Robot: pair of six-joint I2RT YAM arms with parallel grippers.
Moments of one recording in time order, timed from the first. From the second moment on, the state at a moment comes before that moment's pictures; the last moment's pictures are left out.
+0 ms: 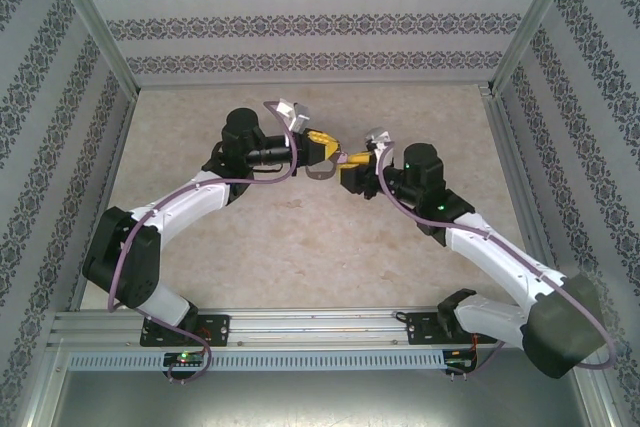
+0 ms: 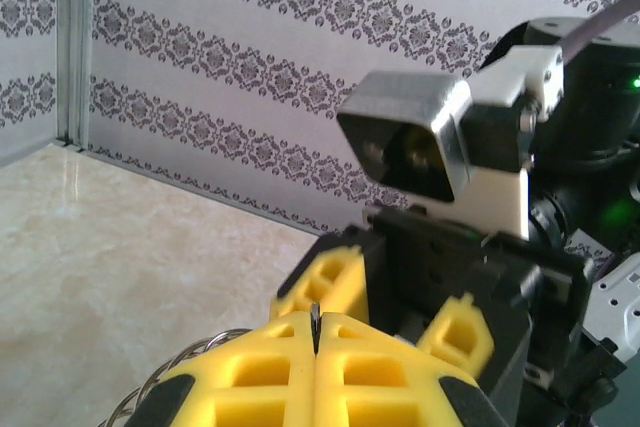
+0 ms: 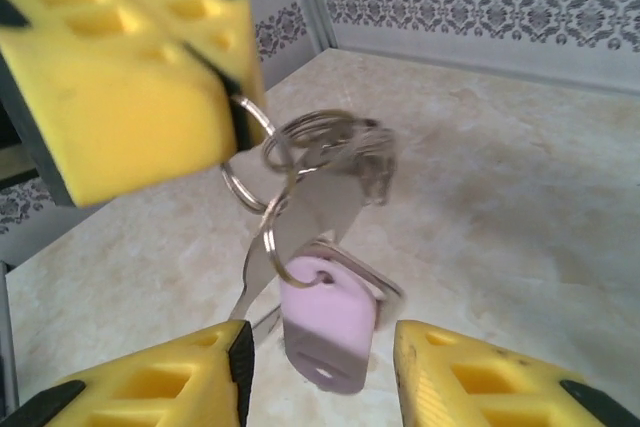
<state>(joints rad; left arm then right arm) -0.47 1.54 1.04 0.50 0.91 -0.26 0.51 1.13 0.74 0.12 -0.44 0.21</state>
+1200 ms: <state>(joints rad) -0.47 1.54 1.04 0.61 0.91 -0.35 0.53 1.14 0.69 0.28 -0.21 0.15</state>
